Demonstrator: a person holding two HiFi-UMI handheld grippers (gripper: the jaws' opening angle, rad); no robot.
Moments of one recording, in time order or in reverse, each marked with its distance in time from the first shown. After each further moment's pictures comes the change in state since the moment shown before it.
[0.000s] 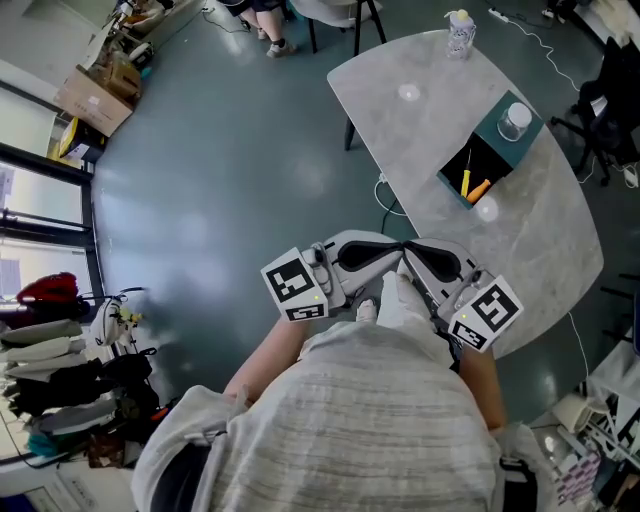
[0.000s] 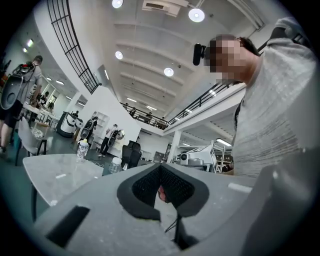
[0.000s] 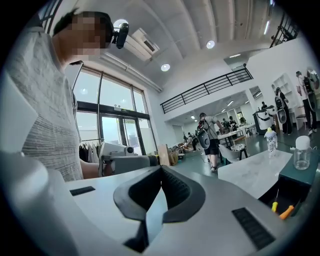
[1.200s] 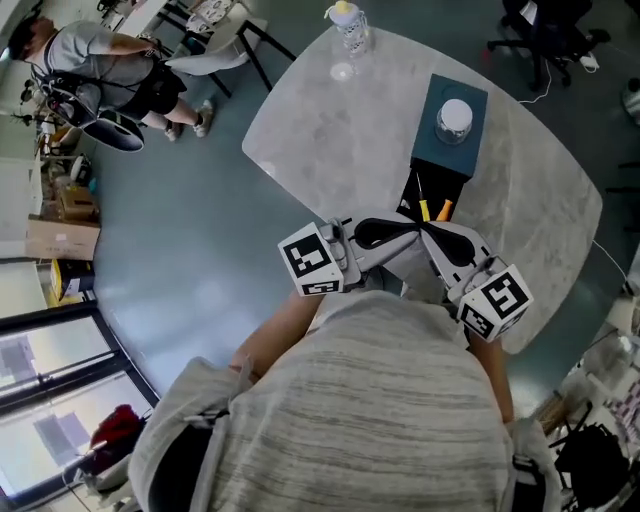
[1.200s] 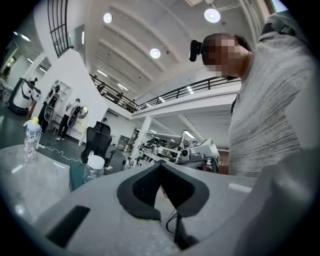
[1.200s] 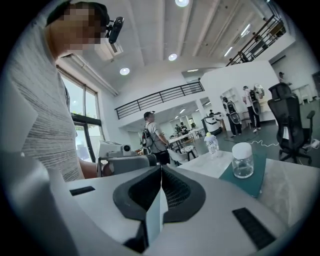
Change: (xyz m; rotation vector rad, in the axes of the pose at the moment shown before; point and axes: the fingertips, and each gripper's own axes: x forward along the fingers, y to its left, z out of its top) left arm 0.200 0.163 -0.005 -0.039 0.192 -0.477; right arm -0.035 -0.254 0.022 0.172 -0.062 -0.531
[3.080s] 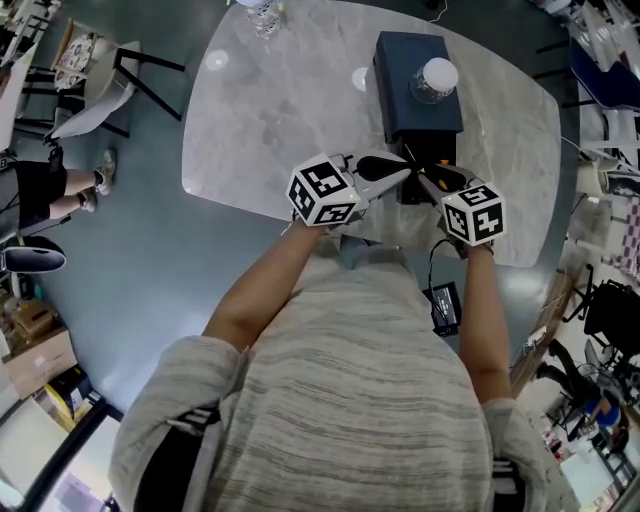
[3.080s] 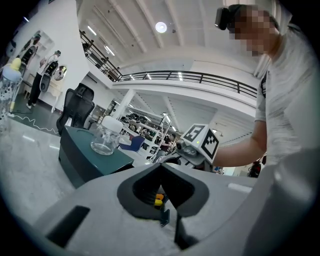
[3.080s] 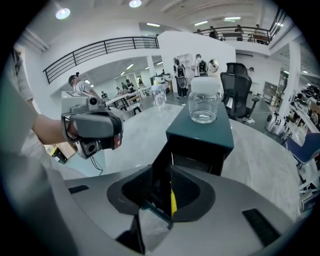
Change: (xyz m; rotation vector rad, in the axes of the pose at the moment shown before) left arm -0.003 0.148 -0.093 -0.135 0.281 -0.363; right arm 0.070 -0.144 -0.137 0.203 0.523 -0.648
